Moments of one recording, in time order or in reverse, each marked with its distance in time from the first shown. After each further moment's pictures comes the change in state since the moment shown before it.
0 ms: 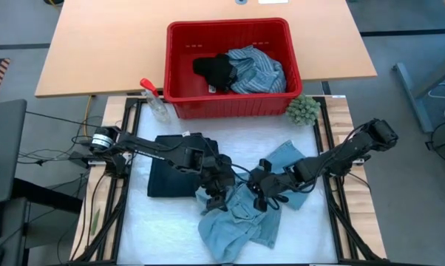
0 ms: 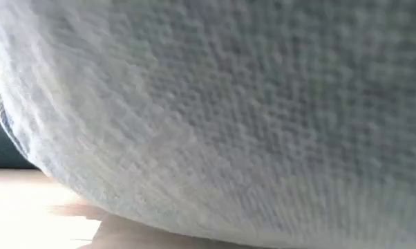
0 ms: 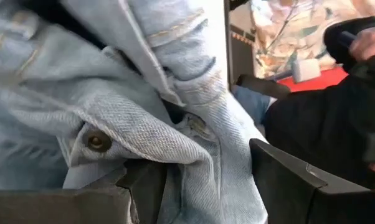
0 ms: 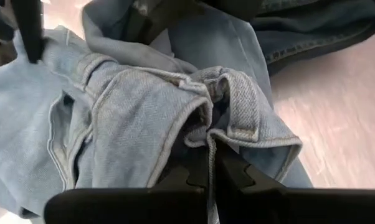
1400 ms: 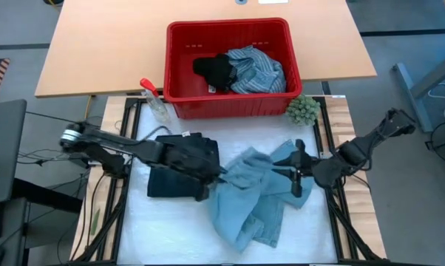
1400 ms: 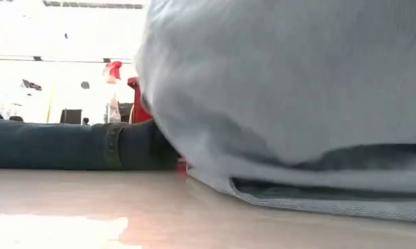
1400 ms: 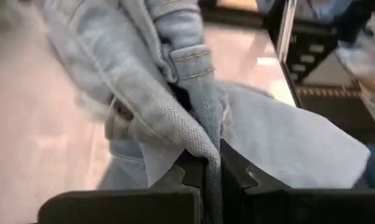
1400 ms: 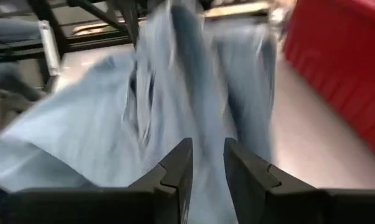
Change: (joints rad) left arm -0.044 -0.340 -0.149 0.054 -0.565 0.312; right arm 0.175 -0.511 -0.060 -0.261 0.318 -0.053
